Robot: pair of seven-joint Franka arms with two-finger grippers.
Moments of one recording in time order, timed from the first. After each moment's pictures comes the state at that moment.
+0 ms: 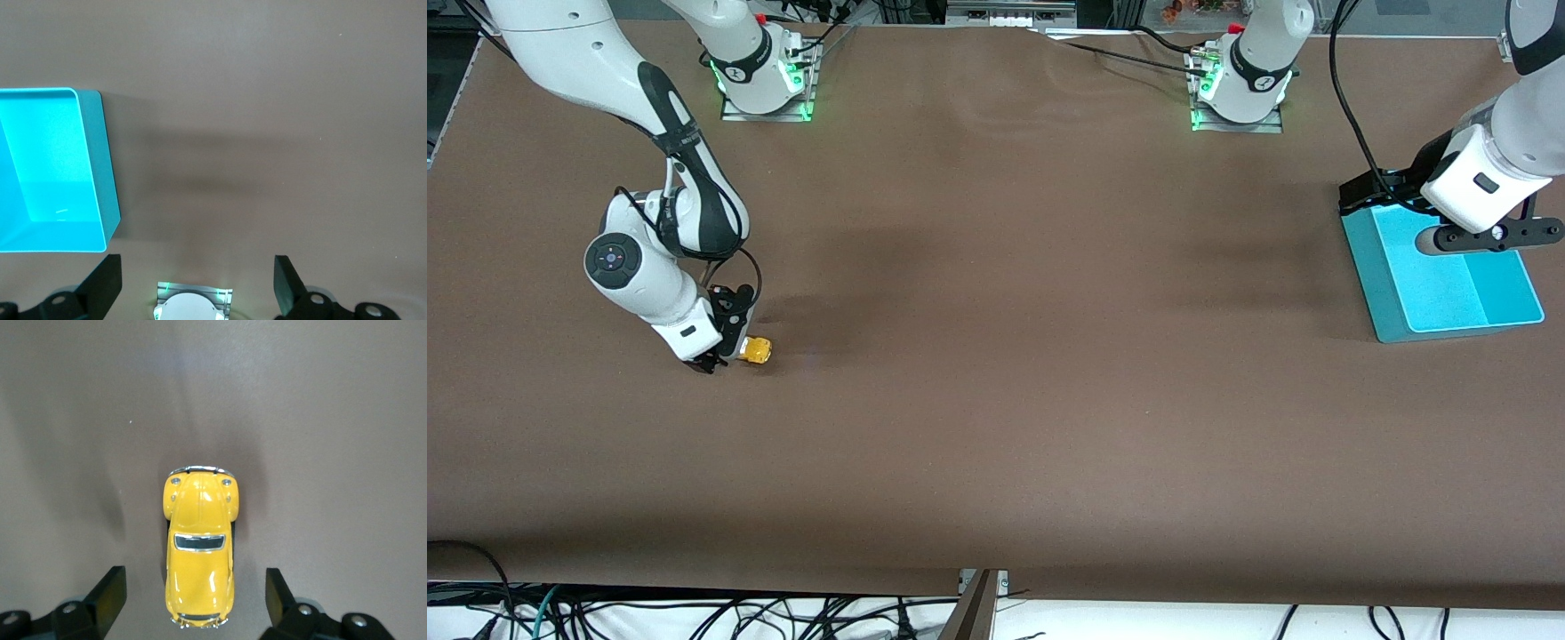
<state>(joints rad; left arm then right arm) 0.03 0.02 -0.10 -1.65 0.00 1.44 -0.16 0.13 0.46 -0.05 -2.08 -0.05 2.57 -1.30</state>
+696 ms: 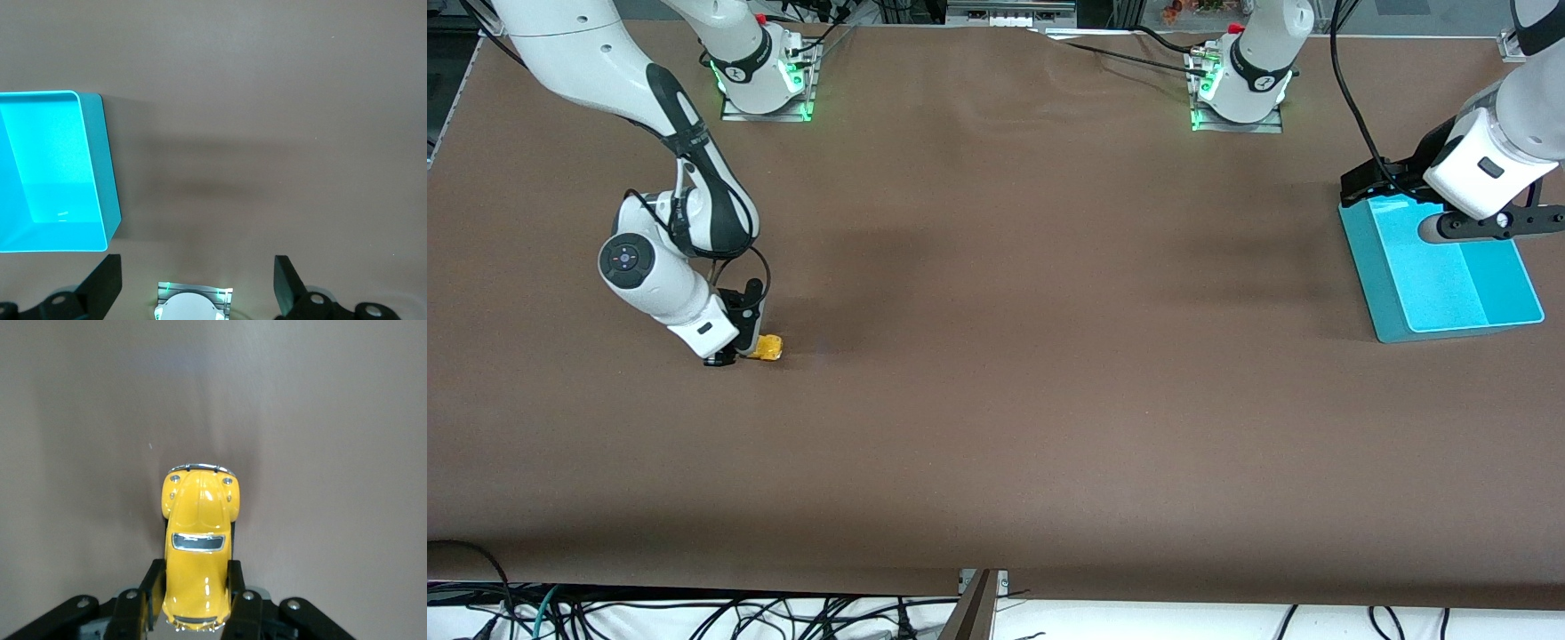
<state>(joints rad) 0.03 0.00 -0.11 -1.64 0.00 1.43 -0.16 0.13 0.47 -0.01 -2.08 -0.05 2.59 -1.40</state>
